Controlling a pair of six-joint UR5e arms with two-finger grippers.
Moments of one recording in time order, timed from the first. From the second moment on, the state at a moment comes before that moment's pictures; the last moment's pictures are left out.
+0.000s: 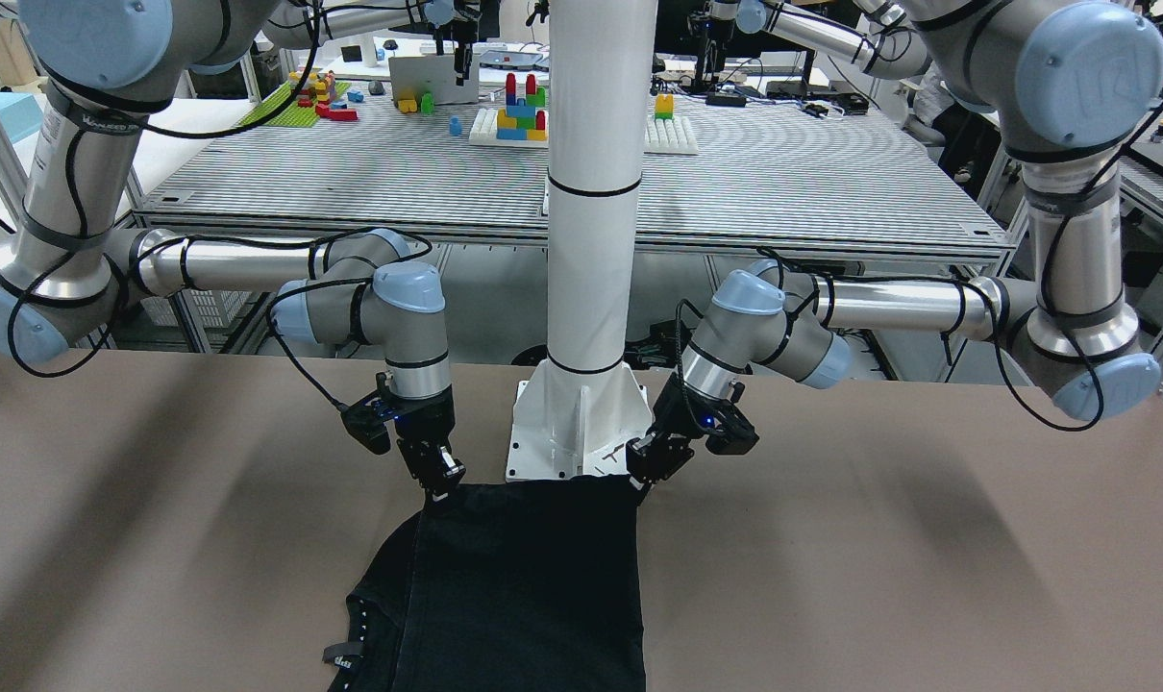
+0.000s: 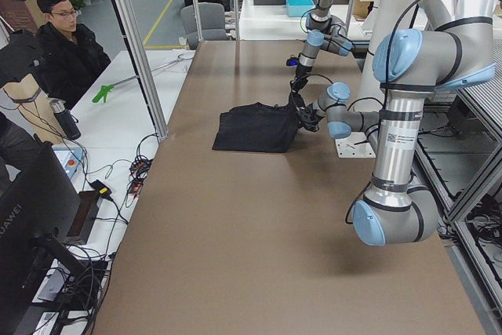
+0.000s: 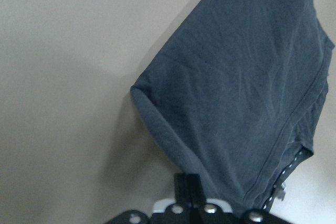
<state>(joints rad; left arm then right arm) -0.29 -1.88 -2.13 -1.96 -1.44 -2.11 0.37 -1.30 2.22 -1.56 1.57 2.15</state>
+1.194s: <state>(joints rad) -0.78 -2.53 -1.00 -2.21 -1.62 -1.74 0.84 -0.84 1.27 -1.11 1.78 1.67</state>
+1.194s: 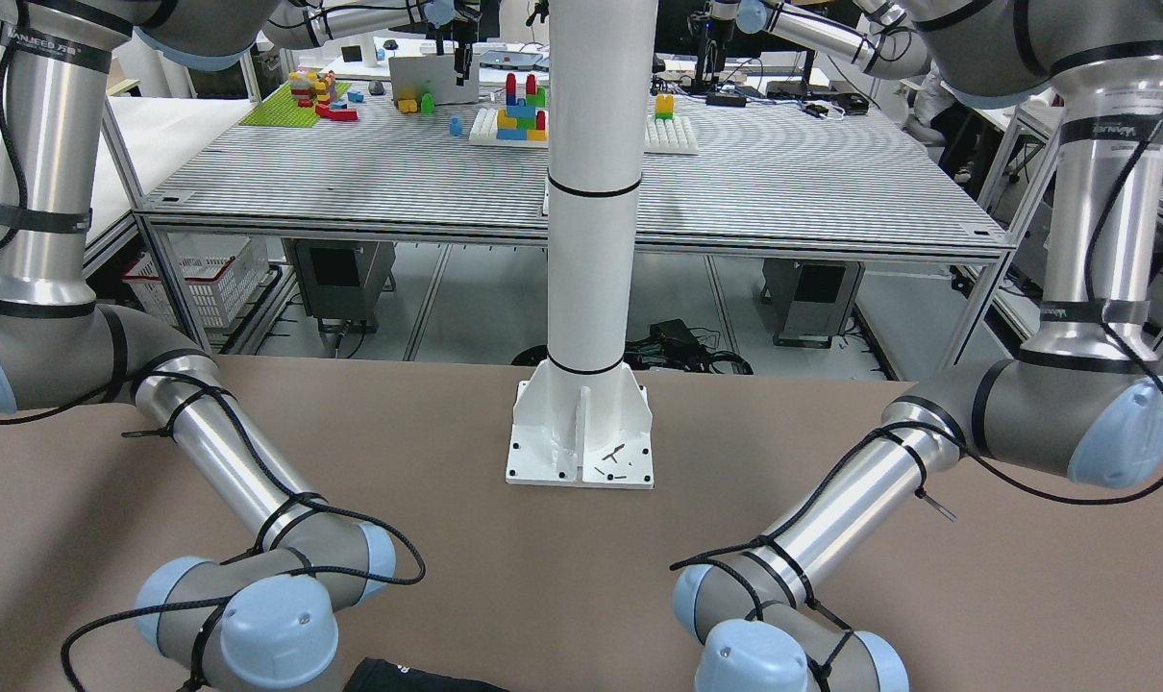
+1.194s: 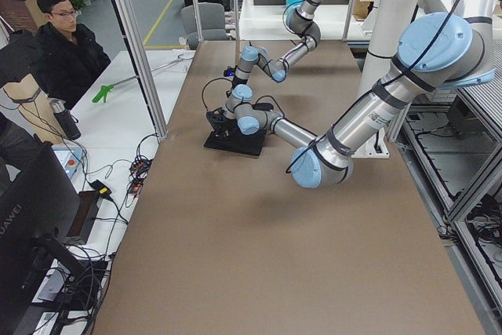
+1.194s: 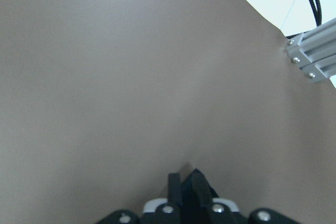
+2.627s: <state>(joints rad) -0.62 -2.54 -1.12 -2.23 -1.69 -1.71 0.93 -0.85 1.24 -1.07 1.82 1.34</state>
